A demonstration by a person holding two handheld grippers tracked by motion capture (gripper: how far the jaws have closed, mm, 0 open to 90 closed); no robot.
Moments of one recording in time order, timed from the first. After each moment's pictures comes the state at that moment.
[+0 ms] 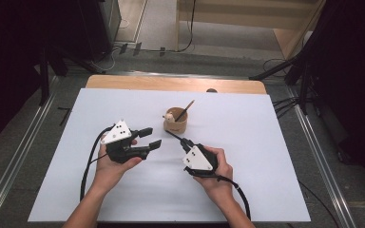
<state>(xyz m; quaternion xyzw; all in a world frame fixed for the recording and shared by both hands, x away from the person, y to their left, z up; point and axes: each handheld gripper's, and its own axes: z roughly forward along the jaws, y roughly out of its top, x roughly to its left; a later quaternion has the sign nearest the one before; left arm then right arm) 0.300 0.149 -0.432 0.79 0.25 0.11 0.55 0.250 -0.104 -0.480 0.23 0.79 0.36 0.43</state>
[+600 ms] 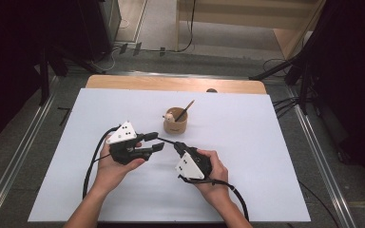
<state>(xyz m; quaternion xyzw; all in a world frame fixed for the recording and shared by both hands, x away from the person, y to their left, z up) 0.298 0.141 -0.432 0.81 0.23 0.09 0.54 0.243 -0.090 -0.484 0.16 0.80 0.35 0.47</state>
